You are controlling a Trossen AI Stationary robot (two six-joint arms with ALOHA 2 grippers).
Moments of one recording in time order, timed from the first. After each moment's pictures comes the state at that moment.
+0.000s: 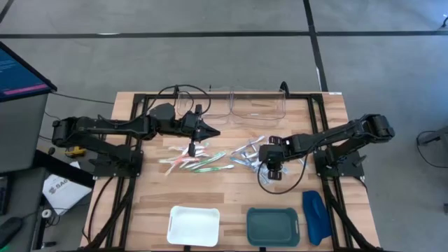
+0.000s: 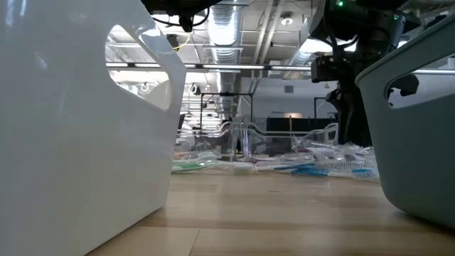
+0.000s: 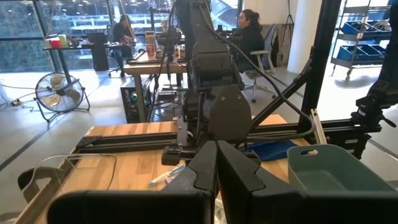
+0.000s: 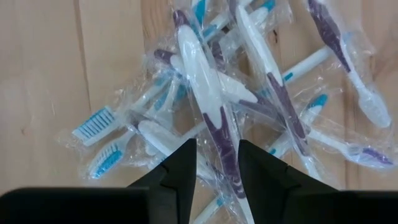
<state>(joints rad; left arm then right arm) 0.16 1.22 0.82 0.35 0.23 0.06 0.11 1.43 0.80 -0.62 0.15 0.15</state>
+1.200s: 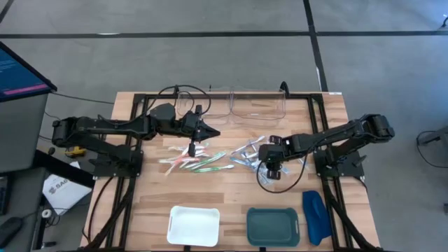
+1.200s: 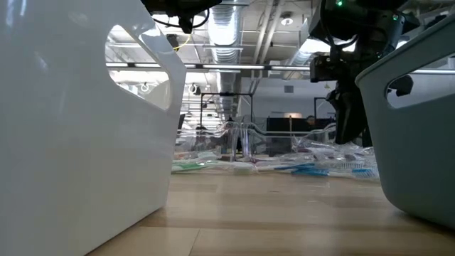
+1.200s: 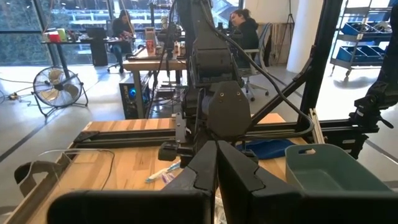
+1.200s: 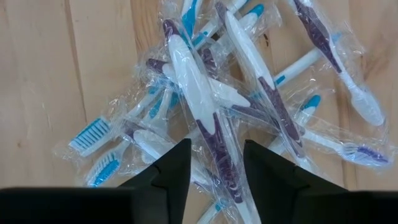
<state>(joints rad) 0.16 1.22 0.82 0.34 0.23 0.04 0.11 1.43 0.80 -0.62 0.16 0.18</state>
